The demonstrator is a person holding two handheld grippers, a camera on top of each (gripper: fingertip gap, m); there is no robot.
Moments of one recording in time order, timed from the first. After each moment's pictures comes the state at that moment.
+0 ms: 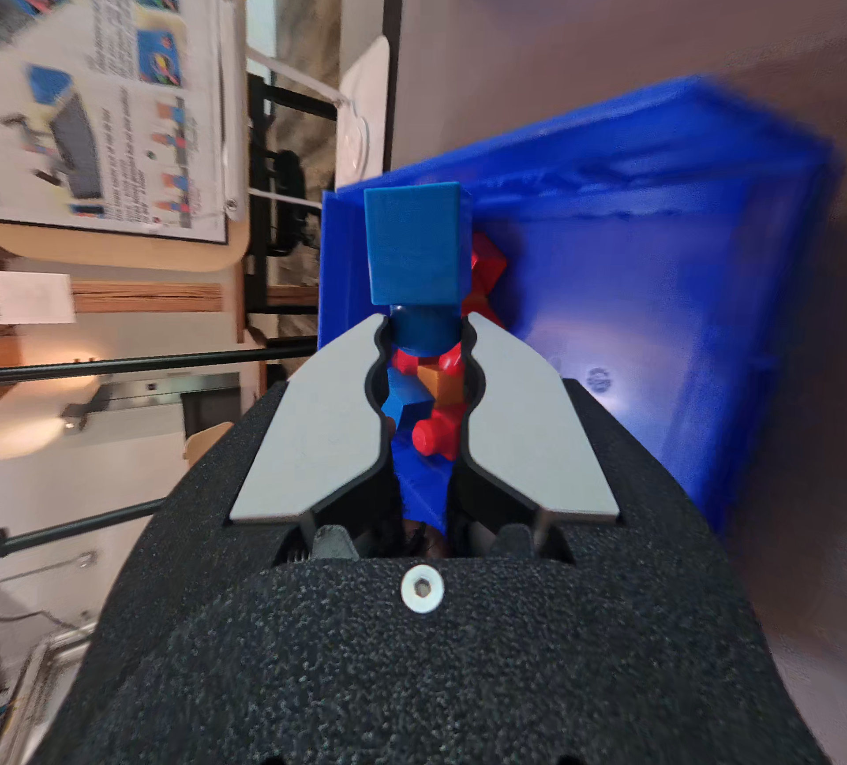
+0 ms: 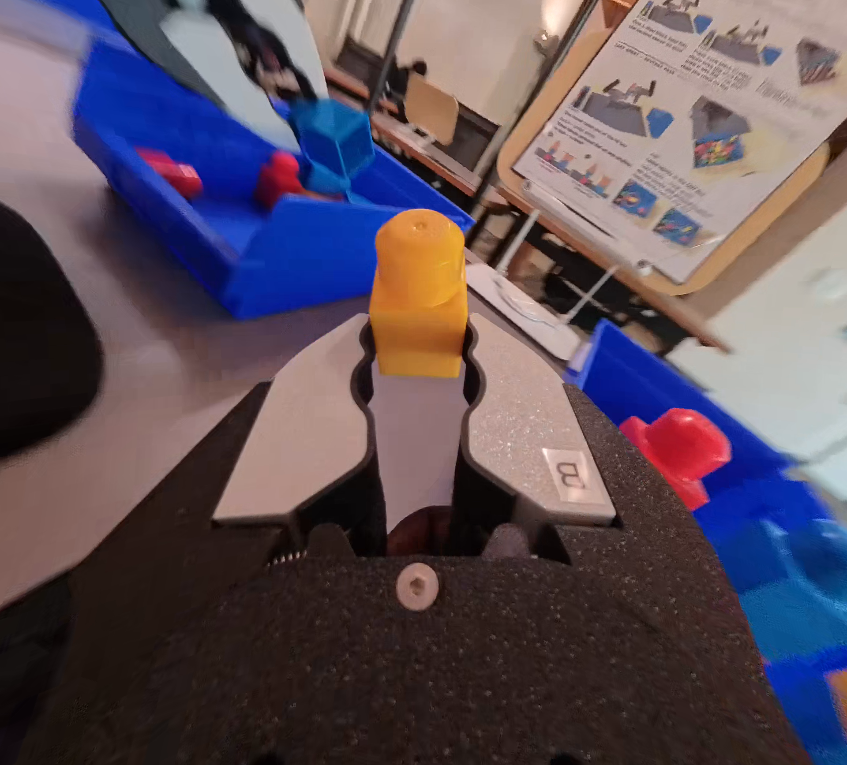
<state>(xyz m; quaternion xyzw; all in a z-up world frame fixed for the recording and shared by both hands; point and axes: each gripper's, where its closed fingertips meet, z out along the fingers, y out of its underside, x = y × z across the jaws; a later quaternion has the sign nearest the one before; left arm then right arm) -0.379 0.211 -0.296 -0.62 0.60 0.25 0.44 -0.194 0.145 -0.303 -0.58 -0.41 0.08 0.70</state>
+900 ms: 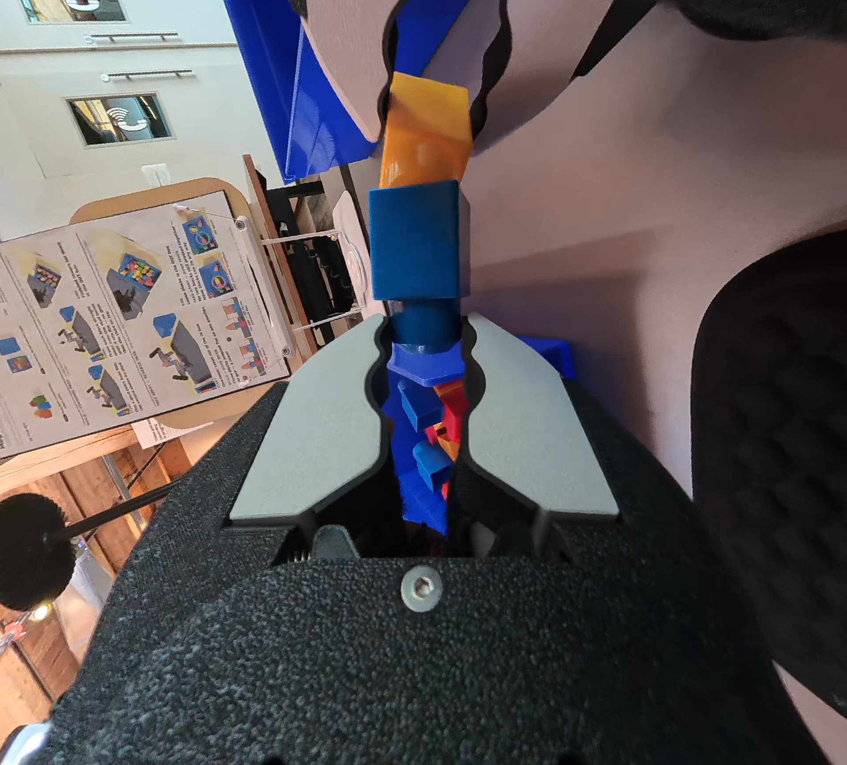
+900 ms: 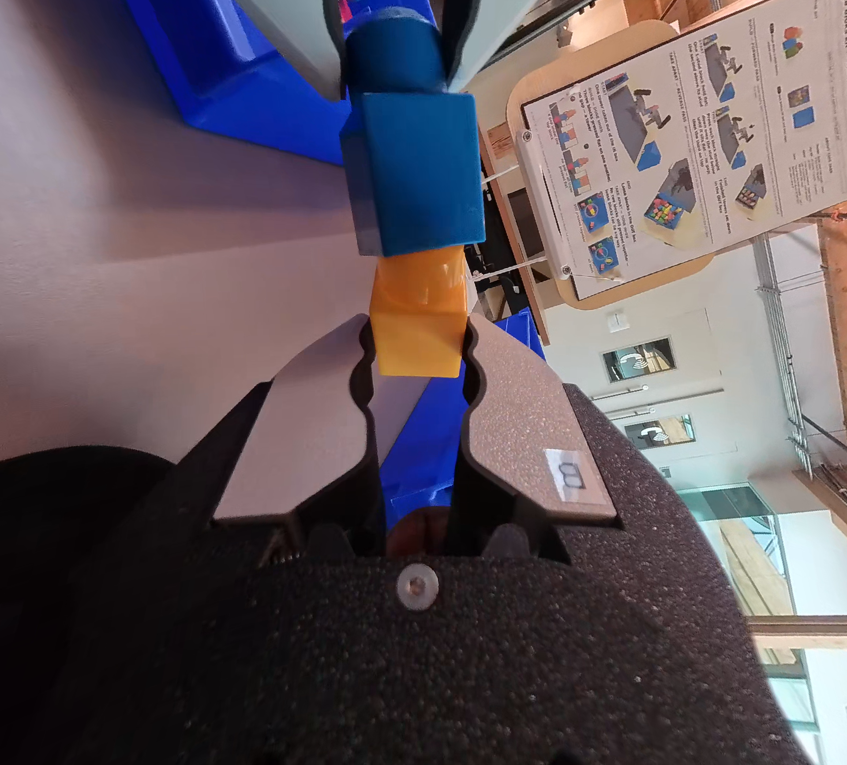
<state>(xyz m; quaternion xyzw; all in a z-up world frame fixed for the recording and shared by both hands) -0.262 0.129 -0.312 -0.49 0.70 0.33 0.39 -0.200 0.151 -0.336 -0.53 -0.54 -0.21 0.62</state>
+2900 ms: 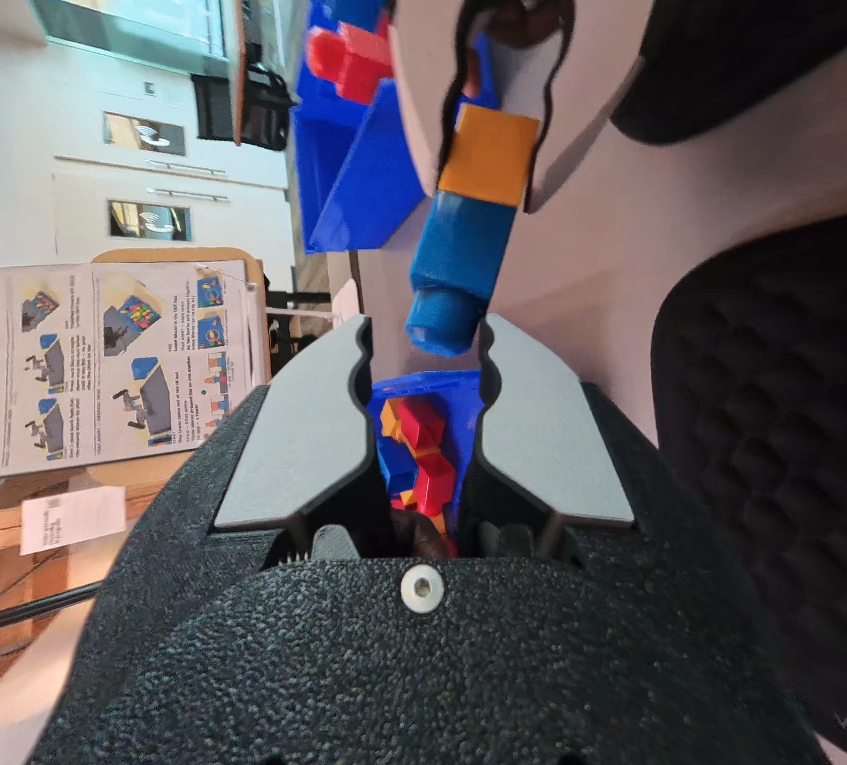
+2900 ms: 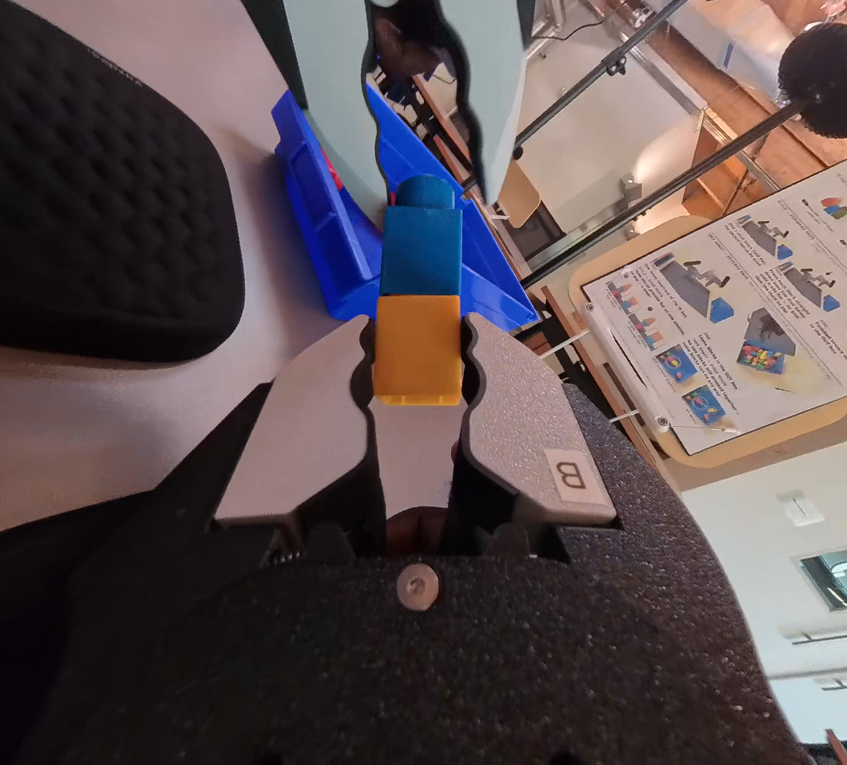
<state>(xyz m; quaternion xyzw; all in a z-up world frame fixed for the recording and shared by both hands) -0.275 0.101 -0.292 -0.46 0.71 0.17 0.50 -0.234 0.091 -0.314 -0.43 -0.59 0.04 0.68</state>
